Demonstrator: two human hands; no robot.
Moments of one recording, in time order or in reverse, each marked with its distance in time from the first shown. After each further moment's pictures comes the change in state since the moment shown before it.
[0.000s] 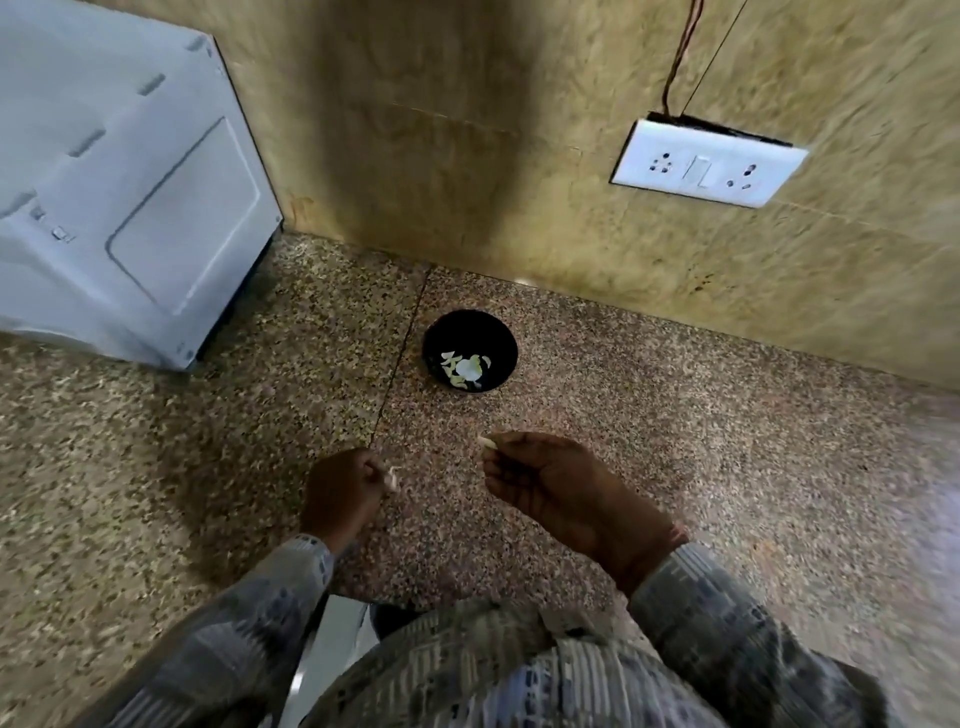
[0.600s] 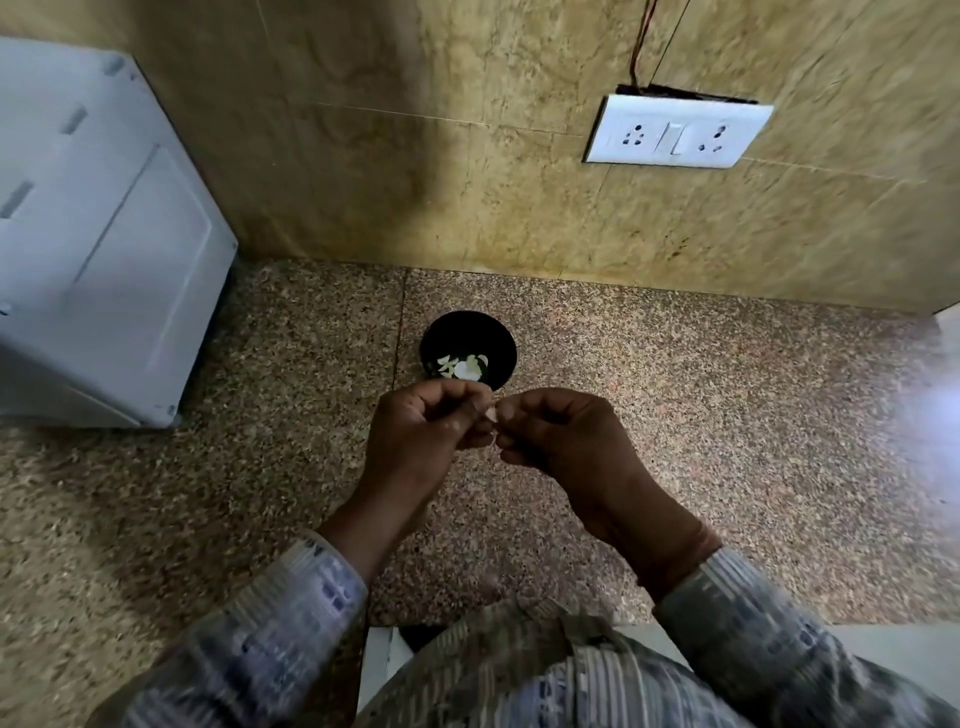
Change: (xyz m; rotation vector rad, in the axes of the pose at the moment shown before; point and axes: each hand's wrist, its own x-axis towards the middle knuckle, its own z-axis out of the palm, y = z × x) left_hand -0.014 0.139 -0.119 -1.076 -0.286 0.024; right_hand -0.010 -0.006 0.056 -0.313 0.242 -0.481
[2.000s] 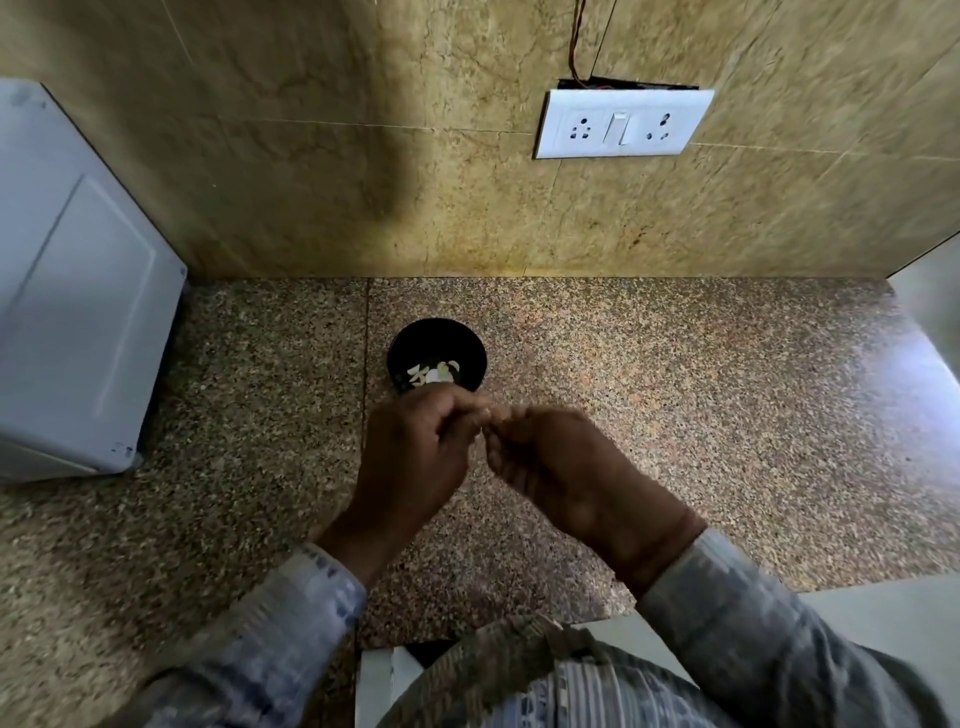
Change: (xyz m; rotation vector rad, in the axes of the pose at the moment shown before) left_hand 0.016 0.001 0.013 0.482 -0.080 0.558; right_hand 0.003 -0.007 -0.009 0.398 0.002 0.178
